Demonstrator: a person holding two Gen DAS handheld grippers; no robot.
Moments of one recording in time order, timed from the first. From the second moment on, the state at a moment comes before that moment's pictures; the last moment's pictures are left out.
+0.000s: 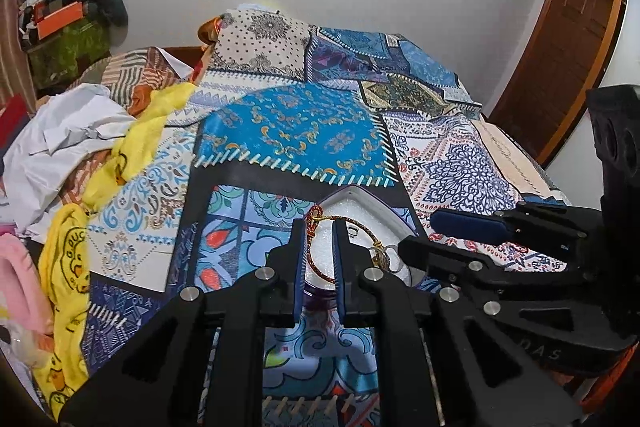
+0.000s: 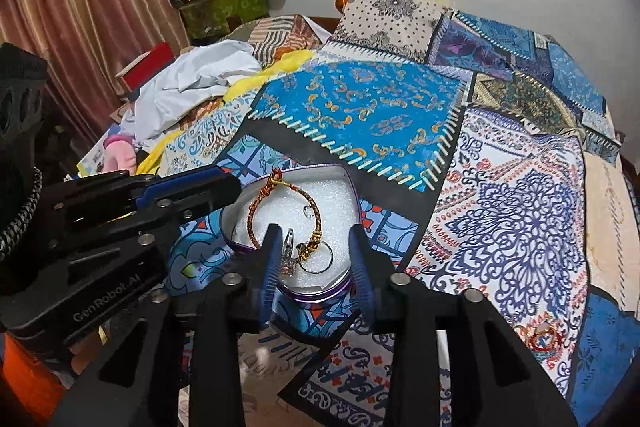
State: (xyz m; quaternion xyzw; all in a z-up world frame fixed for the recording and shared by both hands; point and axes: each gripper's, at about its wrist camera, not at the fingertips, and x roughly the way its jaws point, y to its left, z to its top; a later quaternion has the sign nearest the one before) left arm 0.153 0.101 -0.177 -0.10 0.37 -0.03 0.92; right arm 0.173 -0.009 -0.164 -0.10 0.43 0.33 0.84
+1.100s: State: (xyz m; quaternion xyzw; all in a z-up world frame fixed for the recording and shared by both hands) left arm 0.131 0.003 -0.097 -0.04 0.32 -0.07 0.95; right arm 0.151 -0.149 -0.085 -0.03 0.33 0.23 0.91
